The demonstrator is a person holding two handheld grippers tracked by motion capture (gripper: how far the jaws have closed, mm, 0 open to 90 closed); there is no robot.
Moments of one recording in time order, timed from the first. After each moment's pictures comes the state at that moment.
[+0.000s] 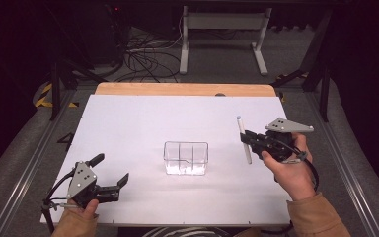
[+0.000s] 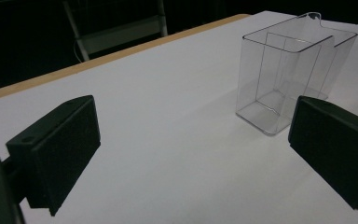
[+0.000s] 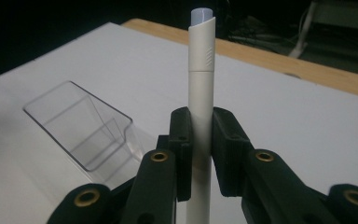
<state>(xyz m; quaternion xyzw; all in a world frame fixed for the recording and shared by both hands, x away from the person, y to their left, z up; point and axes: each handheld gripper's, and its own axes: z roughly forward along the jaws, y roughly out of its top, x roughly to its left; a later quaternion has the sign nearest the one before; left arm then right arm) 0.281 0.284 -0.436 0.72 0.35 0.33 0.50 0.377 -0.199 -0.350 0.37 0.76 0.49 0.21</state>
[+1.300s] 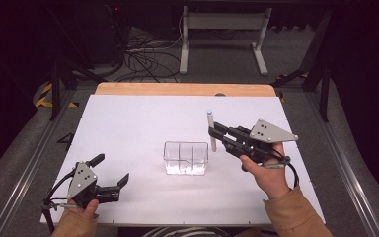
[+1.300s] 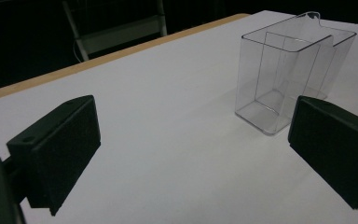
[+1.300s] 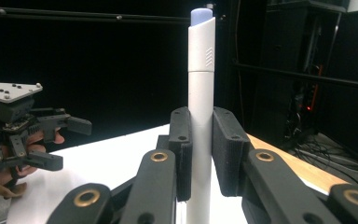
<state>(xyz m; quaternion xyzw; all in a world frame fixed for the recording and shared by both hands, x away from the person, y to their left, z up) 0.281 0.284 -0.436 0.72 0.35 0.33 0.50 0.369 -0.141 -0.344 0.17 0.69 0.67 0.20</state>
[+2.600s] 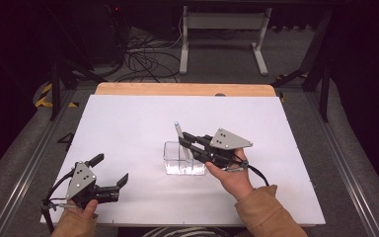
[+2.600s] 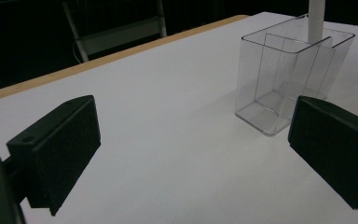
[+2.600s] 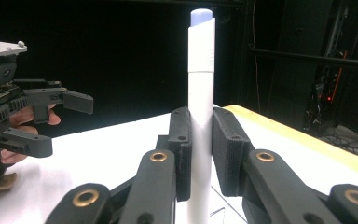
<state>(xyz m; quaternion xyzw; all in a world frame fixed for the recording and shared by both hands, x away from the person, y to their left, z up) 0.281 0.285 -0.435 0.72 0.35 0.33 0.50 0.383 -0.071 -0.396 0.16 0.71 0.66 0.19</state>
